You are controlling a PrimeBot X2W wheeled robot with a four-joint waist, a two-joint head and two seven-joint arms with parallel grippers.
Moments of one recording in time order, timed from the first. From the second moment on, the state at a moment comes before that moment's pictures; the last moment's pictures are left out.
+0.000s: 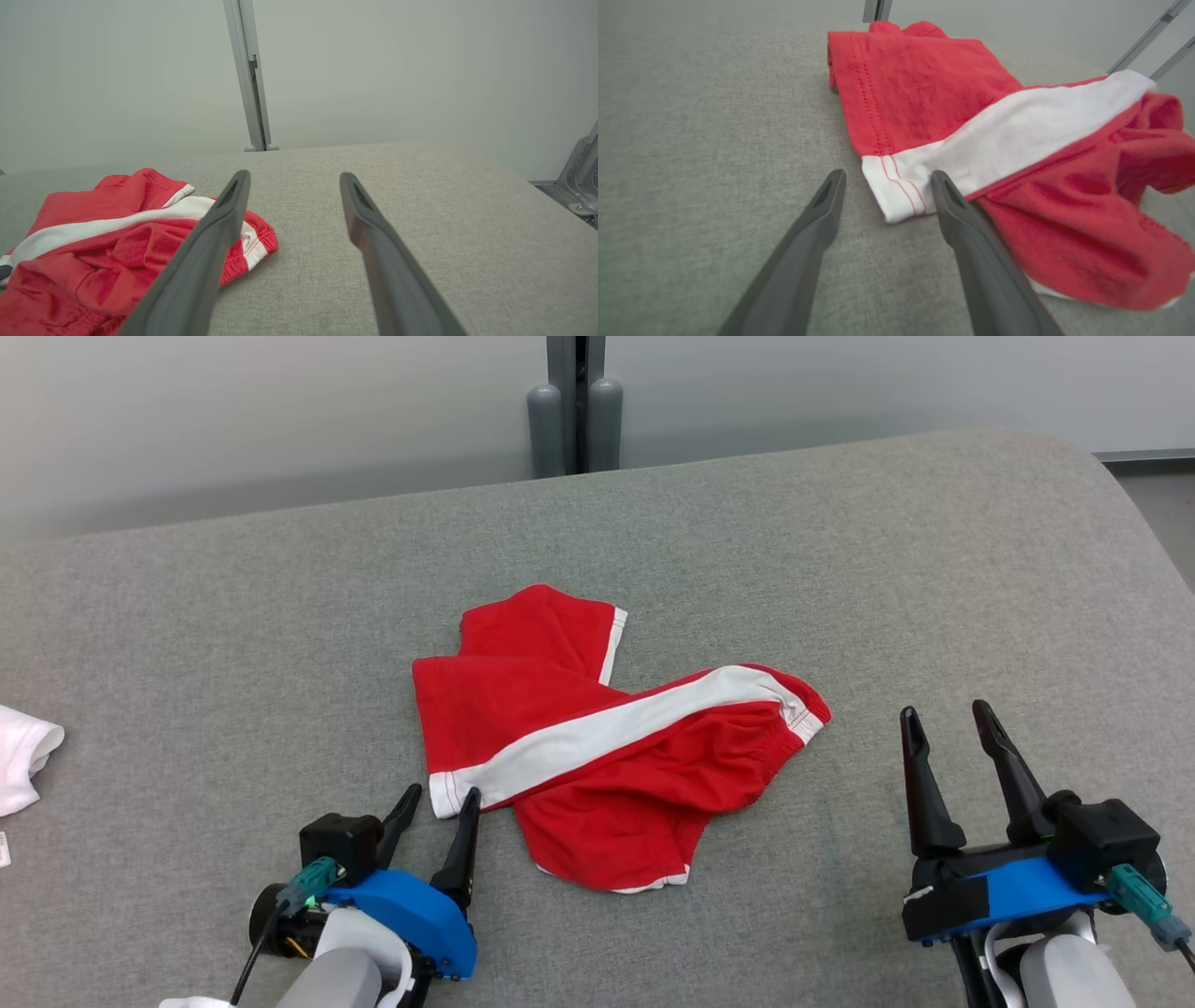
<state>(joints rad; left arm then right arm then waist) -0.35 0.14 -0.46 0.76 -0.53 -0.13 -0.25 -0.16 -0.05 -0.01 0.22 0.14 0.13 -0.26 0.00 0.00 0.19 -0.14</state>
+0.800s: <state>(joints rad) -0.49 0.15 -0.56 0.79 -0.61 -0.13 -0.26 -0.16 -0.05 -0.01 0.22 0.14 0.13 -0.26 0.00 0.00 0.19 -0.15</state>
